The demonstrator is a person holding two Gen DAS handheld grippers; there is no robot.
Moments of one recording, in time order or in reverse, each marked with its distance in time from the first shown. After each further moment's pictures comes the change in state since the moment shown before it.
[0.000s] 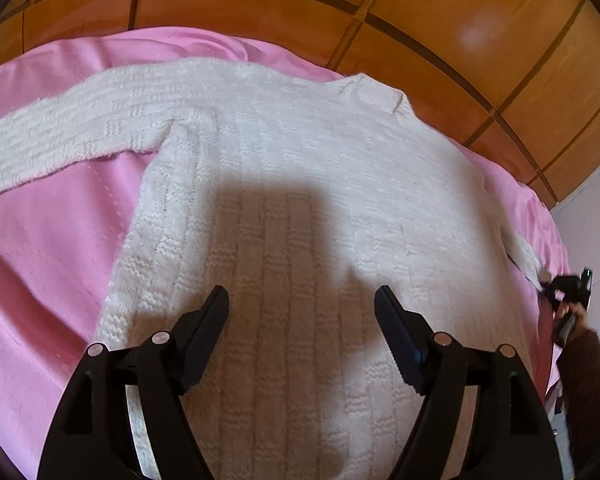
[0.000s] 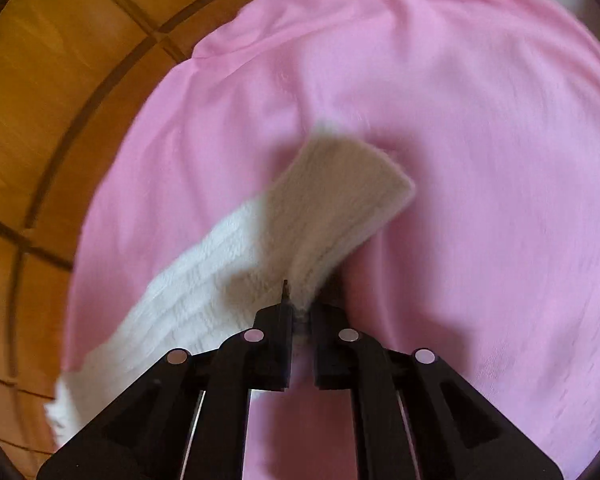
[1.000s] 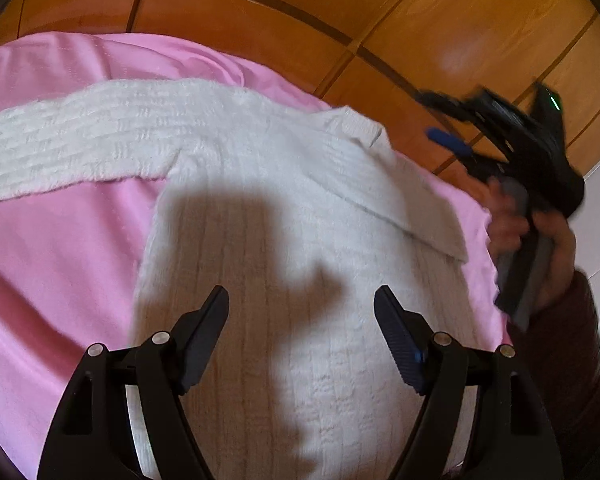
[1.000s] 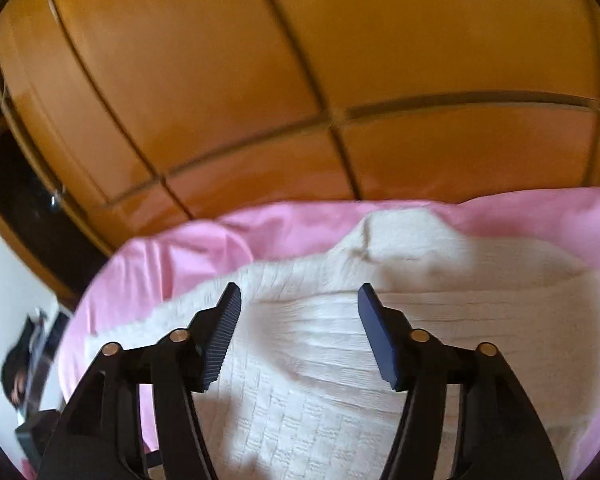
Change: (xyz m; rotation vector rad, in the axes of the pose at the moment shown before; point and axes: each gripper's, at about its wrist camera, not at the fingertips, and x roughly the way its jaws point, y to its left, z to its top) left arm -0.025 0.031 0.020 -0.067 -0.045 -0.167; right arm -0.125 0.392 -0.309 -0.878 0.199 0.730
